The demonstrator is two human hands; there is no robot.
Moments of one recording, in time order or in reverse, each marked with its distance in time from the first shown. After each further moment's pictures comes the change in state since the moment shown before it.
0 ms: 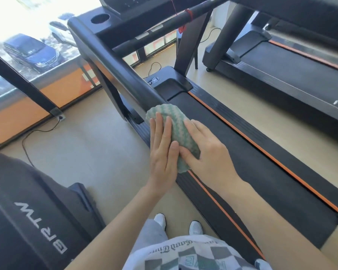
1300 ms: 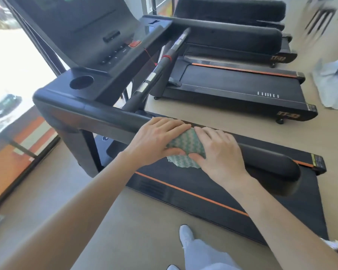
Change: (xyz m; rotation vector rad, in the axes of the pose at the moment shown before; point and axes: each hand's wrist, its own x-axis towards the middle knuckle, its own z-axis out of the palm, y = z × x) left_hand 0.290 -0.159 -0.148 0.399 -0.649 1.077; right_hand 0.170 -0.110 0.130 -0.796 0.195 0.470
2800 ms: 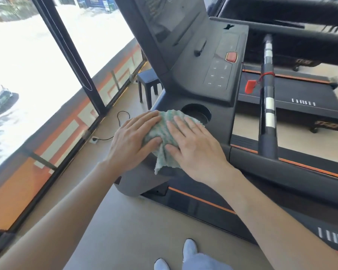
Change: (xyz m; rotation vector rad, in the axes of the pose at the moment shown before) left_hand -0.204 -0.394 -0.073 -0.171 0.068 -0.342; right_hand 0.266 -0.367 0.094 0.040 -0.180 -0.181
